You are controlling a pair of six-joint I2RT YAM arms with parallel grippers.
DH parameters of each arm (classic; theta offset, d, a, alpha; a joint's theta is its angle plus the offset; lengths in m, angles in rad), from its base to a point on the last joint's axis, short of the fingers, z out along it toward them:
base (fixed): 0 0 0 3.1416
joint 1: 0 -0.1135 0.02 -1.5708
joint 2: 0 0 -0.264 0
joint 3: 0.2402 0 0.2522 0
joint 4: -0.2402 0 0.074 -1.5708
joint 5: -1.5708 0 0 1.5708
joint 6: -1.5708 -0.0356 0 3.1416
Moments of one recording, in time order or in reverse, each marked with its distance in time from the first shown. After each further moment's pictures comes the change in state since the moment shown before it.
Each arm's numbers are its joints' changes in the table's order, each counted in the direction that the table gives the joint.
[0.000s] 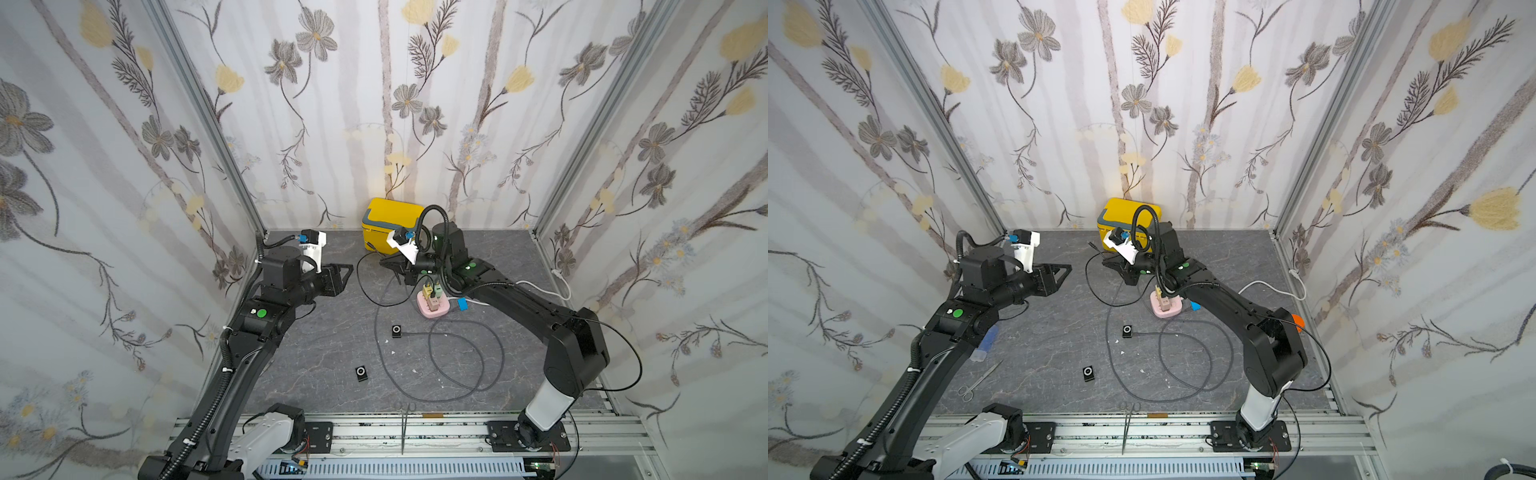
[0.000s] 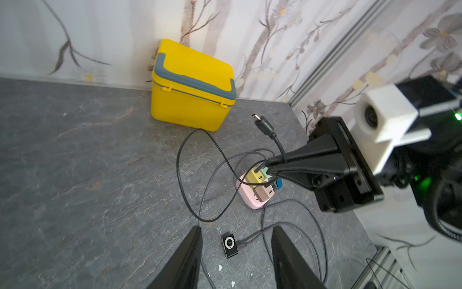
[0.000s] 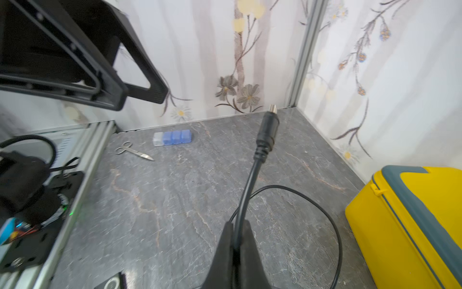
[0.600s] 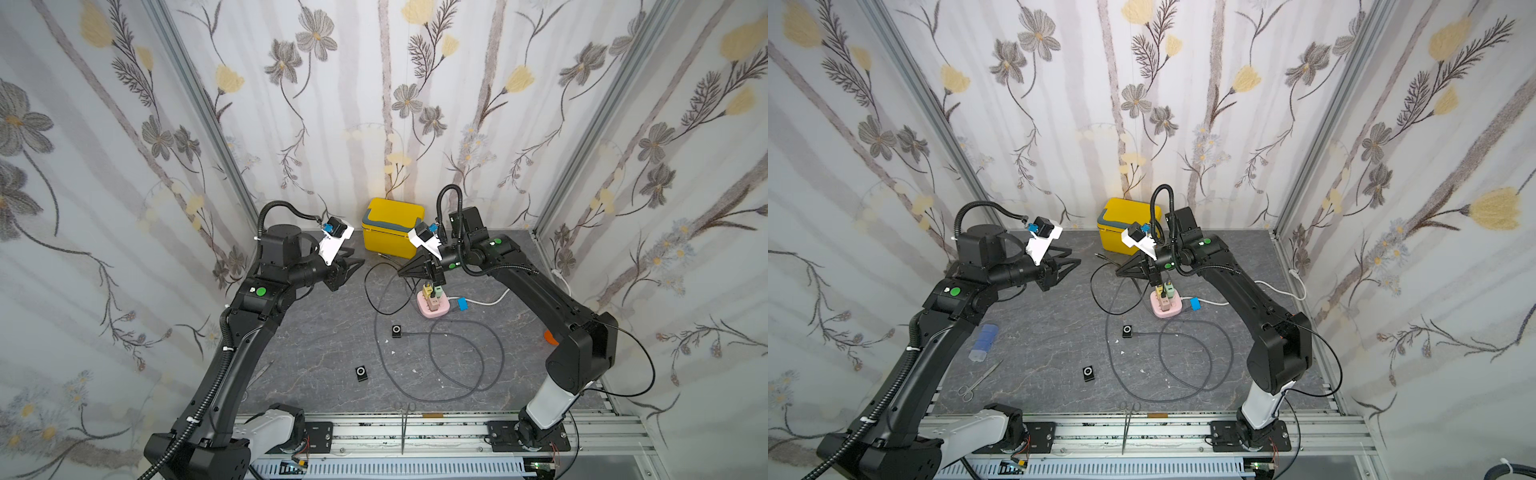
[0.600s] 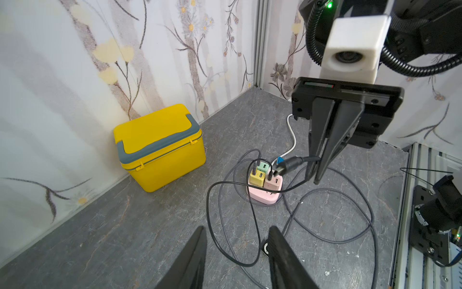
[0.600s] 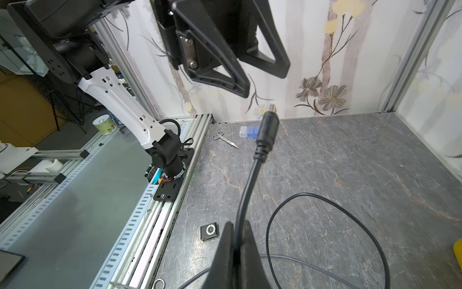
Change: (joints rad) left arm -0.002 -0.129 0.199 -0.075 -0.209 -0.581; right arm 0.089 0.031 0.187 -0.618 0.396 0.299
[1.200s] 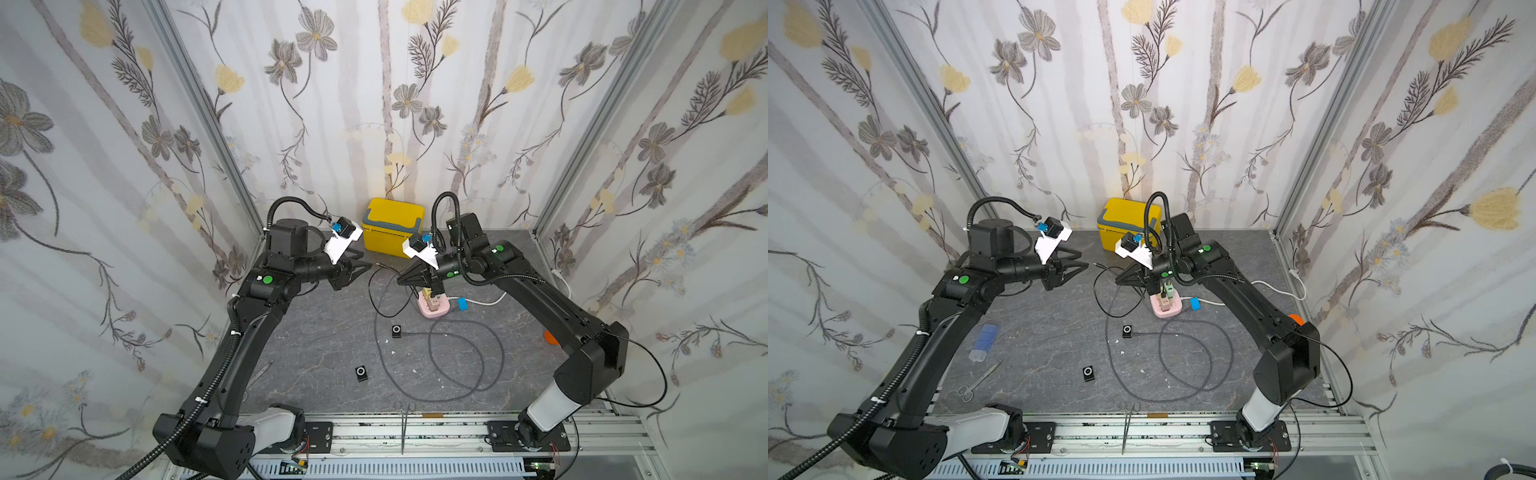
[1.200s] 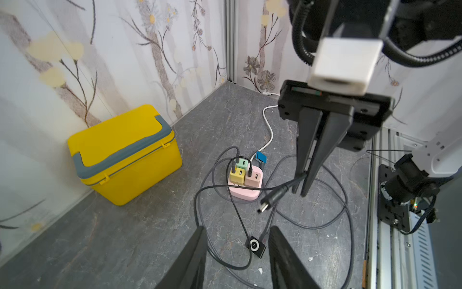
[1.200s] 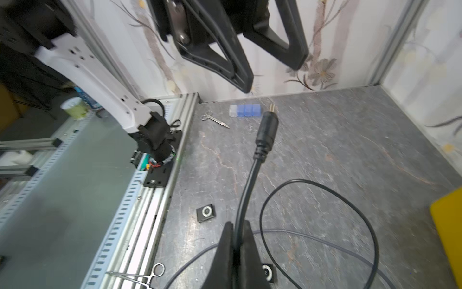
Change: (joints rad) left arm 0.003 -0.081 0.058 -0.060 -0.115 0.029; right arm -0.089 0.085 -0.091 0.038 -0.280 -0.048
